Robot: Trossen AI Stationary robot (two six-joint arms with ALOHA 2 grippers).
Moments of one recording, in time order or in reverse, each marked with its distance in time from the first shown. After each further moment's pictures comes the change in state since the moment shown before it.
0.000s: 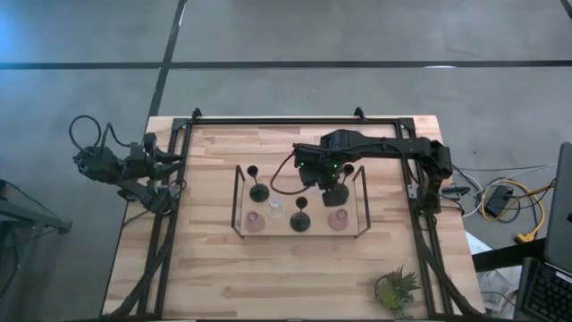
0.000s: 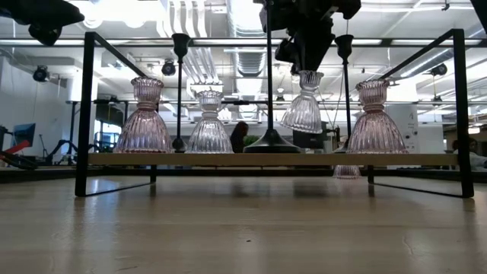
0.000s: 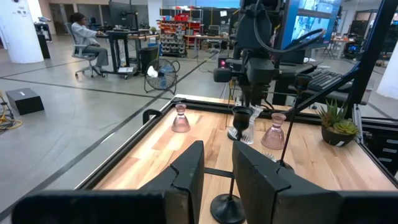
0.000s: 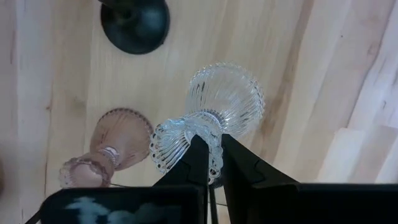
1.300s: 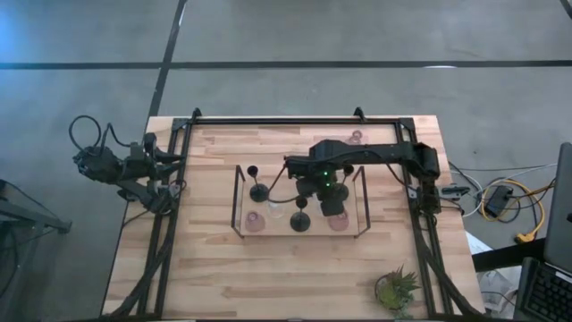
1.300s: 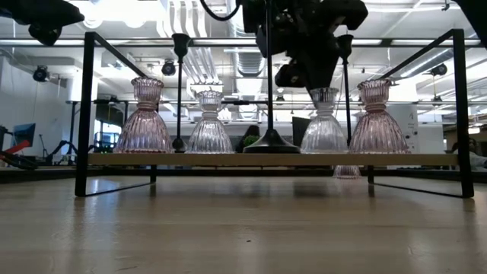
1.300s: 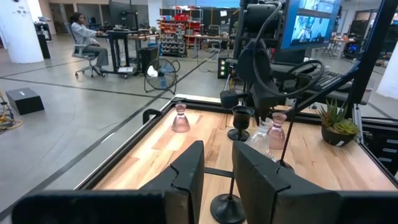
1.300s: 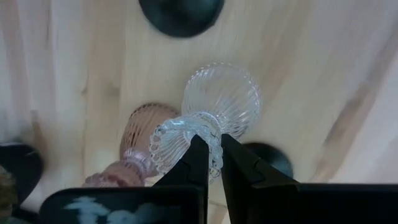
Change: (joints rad) left arm 0.000 0.000 0.000 0.000 0.000 0.000; right arm 0.015 0.111 -0.028 -0.034 -0.132 -0.011
